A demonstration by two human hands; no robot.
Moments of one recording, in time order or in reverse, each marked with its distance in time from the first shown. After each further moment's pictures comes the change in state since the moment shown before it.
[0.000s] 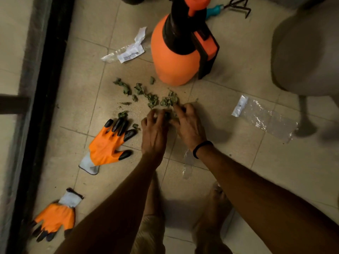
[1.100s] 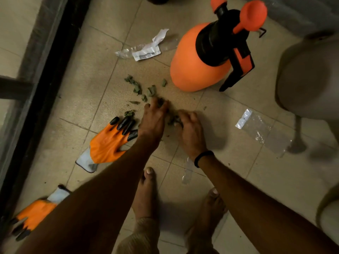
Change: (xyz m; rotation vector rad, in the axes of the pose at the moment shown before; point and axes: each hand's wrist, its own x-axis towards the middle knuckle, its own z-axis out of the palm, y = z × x) left_hand 0.053 -0.016 -0.023 -0.024 -0.015 0.072; right_hand -0.002 -0.028 0.000 0.071 0.049 0.009
